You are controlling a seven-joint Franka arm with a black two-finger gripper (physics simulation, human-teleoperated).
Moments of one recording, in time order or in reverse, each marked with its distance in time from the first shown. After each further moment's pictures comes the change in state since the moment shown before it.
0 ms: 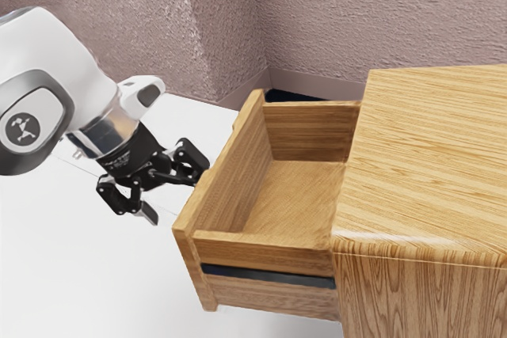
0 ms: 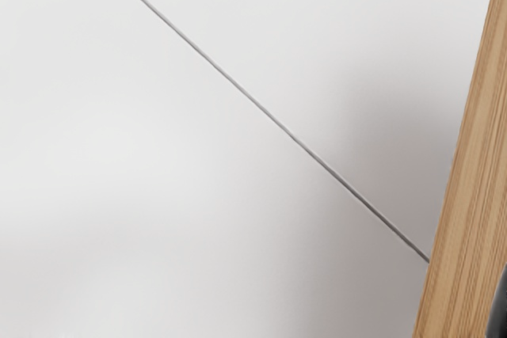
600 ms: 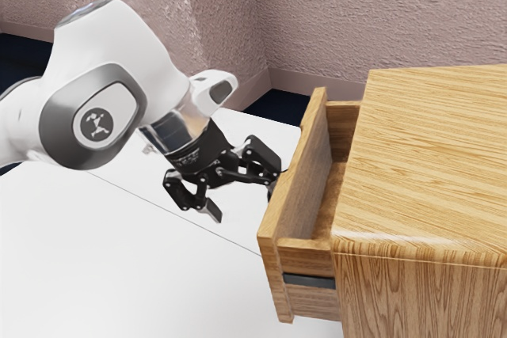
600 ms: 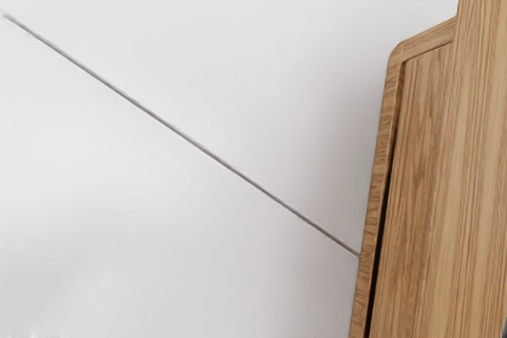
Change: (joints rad) arm -0.016 0.153 -0.121 0.123 -0.040 0.051 -0.001
